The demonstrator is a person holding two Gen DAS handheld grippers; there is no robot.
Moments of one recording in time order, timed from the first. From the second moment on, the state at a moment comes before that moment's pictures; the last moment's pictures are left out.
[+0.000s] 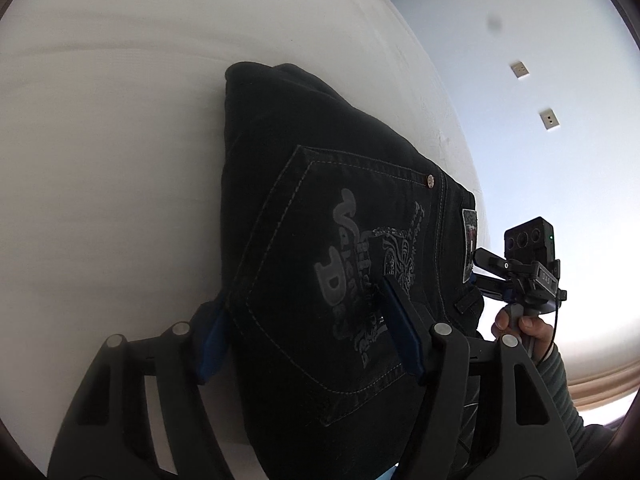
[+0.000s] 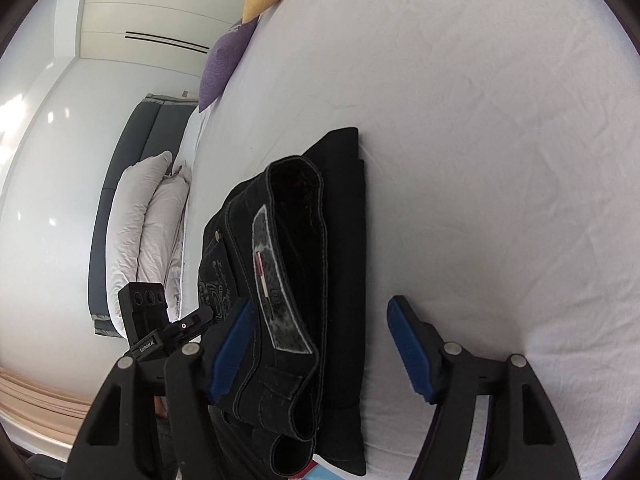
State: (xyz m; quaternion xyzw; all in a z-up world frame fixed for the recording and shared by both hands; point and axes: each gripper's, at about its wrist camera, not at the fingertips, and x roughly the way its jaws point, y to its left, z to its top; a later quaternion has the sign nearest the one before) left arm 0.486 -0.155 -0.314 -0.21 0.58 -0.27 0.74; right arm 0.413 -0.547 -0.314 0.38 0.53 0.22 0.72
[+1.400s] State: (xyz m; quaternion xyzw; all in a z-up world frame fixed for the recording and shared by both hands) left arm 0.594 -0.170 -0.200 -0.13 0.49 -0.26 0.82; right arm 0.504 -0.482 -0.202 0.11 0.43 0.17 0.88
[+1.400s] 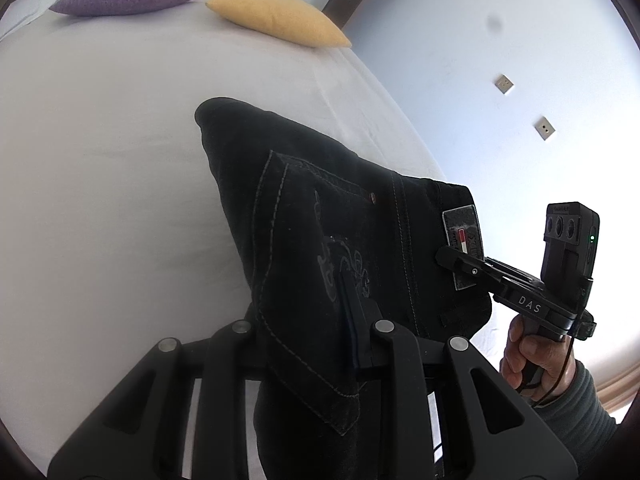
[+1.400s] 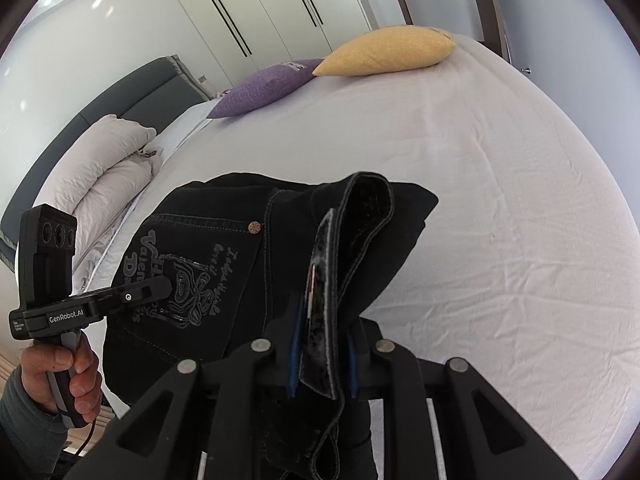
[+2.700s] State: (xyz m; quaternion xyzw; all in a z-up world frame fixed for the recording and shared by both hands) left arm 0.392 -0.171 -0.027 0.04 0.17 -0.10 0.98; right arm 0.352 -0.500 -0.058 0.06 0.21 0.06 0.97
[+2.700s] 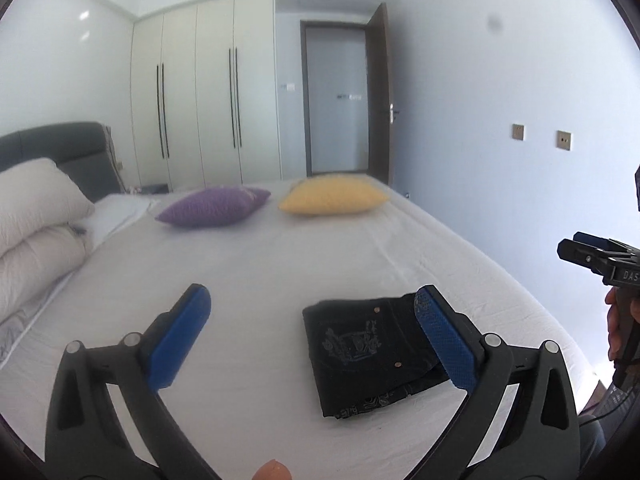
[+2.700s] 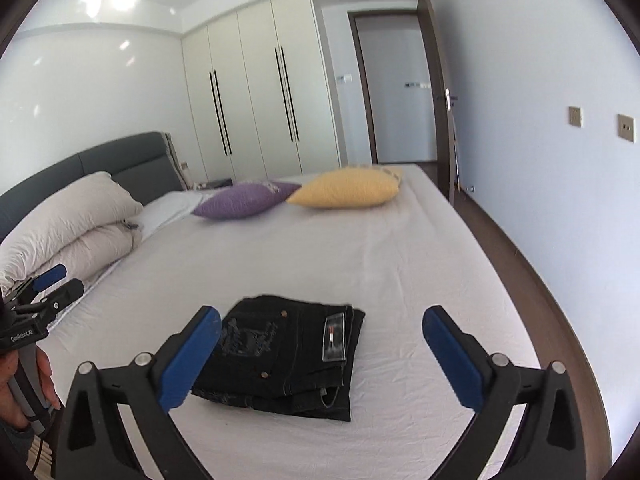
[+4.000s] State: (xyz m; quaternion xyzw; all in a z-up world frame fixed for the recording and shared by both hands) left arm 0.327 -0.191 -0.040 -0.02 0.32 -0.01 0.95; right arm 0.239 -0.423 -0.033 0.04 0.27 -0.01 0.96
